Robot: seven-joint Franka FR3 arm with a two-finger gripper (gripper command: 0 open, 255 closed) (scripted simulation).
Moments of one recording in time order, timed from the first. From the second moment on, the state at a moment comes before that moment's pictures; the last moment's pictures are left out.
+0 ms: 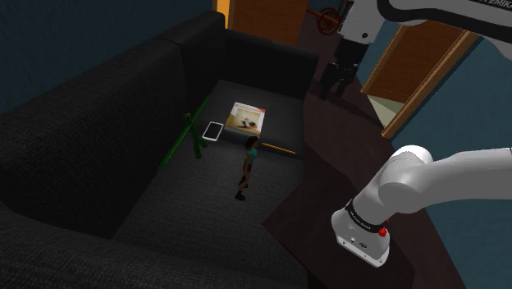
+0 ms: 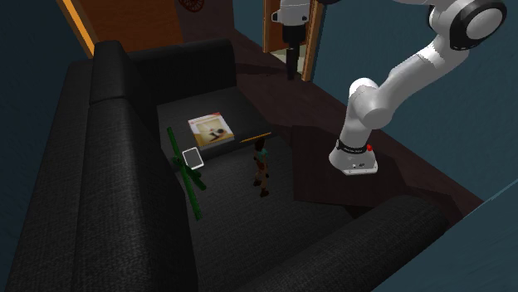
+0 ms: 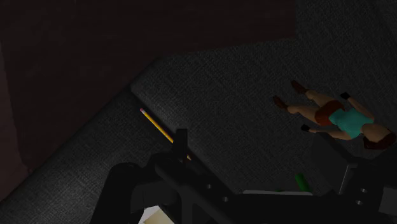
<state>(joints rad) 0.01 -0.74 -0.07 -2.33 0.06 1.50 0.11</state>
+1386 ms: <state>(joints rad) 0.10 -0.31 0.25 -2.23 0.32 1.80 0.62</state>
